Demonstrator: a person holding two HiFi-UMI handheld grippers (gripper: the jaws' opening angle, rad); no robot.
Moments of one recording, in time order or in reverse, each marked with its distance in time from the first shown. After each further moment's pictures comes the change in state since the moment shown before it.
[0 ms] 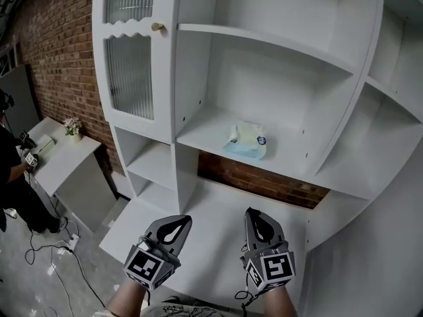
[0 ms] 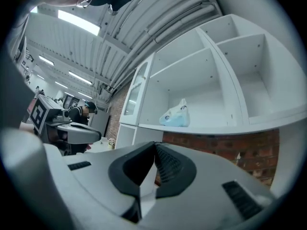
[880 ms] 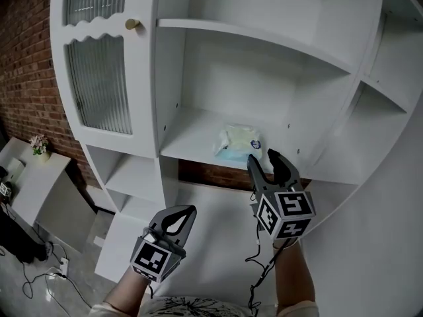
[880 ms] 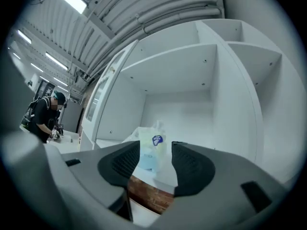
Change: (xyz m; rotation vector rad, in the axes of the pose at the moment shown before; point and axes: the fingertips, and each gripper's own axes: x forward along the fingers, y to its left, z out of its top) left arm 0.061 0.041 0.000 0.012 -0.032 -0.193; right arm 0.095 -0.087 0.087 -0.019 0.070 -0.291
